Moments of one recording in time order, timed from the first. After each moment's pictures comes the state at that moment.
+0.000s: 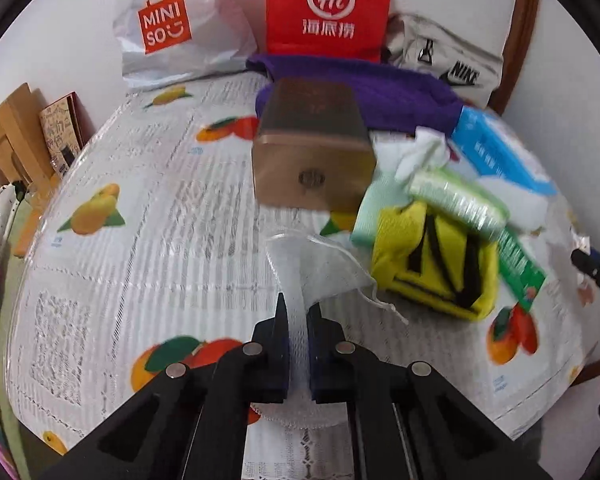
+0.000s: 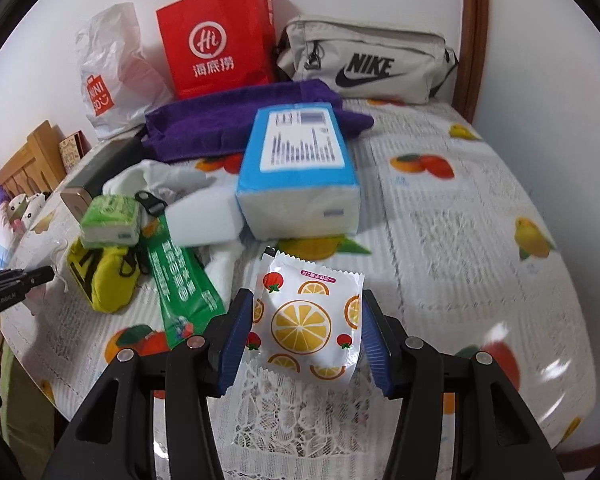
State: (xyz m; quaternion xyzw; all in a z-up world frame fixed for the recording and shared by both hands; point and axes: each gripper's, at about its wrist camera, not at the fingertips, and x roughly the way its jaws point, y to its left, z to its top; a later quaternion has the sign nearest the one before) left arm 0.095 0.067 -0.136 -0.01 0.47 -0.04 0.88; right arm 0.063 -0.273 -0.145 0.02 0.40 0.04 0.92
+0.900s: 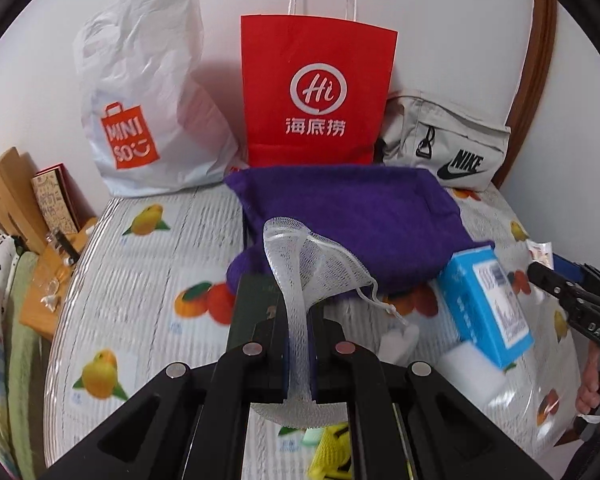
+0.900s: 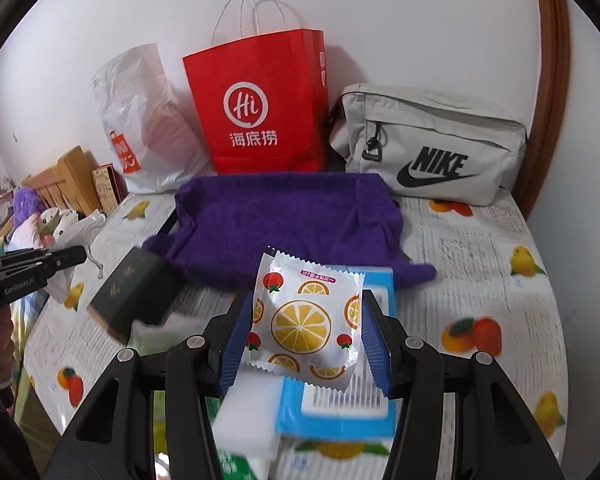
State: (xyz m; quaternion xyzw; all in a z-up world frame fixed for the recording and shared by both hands) left arm 0.222 0.028 -0.032 -0.01 0.42 -0.04 0.91; right arm 0.212 -0.249 -0.055 0.00 0.37 0.12 0.92
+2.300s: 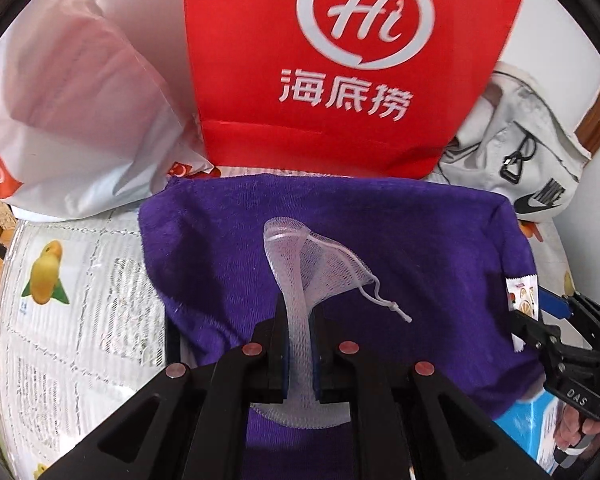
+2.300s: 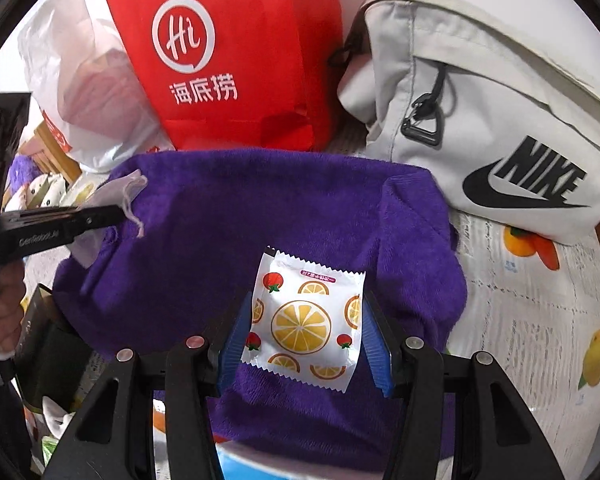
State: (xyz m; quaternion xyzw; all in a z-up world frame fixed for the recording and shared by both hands) left arm 0.428 0.007 -0.122 -0.05 0.51 -0.04 0.86; right arm 0.397 -0.235 -0.135 -0.03 0.47 0.17 0.87
